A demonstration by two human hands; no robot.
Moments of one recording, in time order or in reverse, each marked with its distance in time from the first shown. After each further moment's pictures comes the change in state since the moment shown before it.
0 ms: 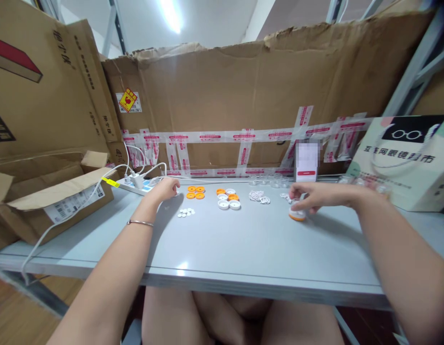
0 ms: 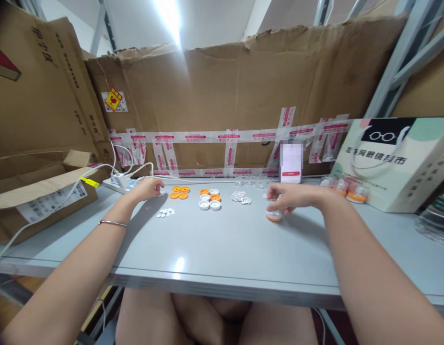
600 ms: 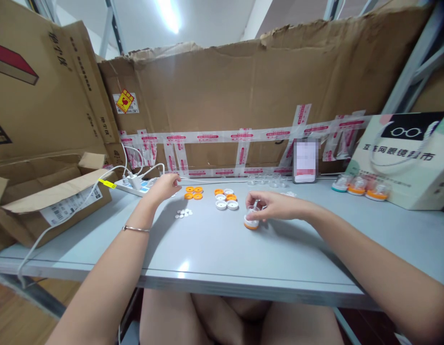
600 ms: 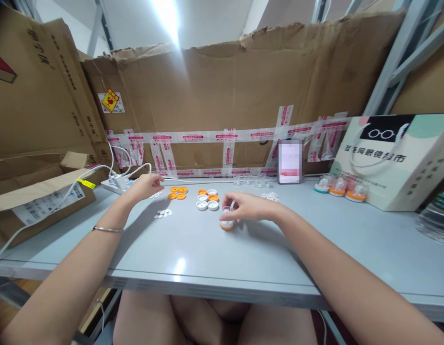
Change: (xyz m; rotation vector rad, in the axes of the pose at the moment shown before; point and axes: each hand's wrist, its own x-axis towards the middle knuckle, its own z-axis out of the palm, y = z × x) left_hand -0.011 0.034 -0.021 -0.003 0.077 -0.021; right_hand 0.006 -0.064 0.062 0.062 -0.134 -0.319
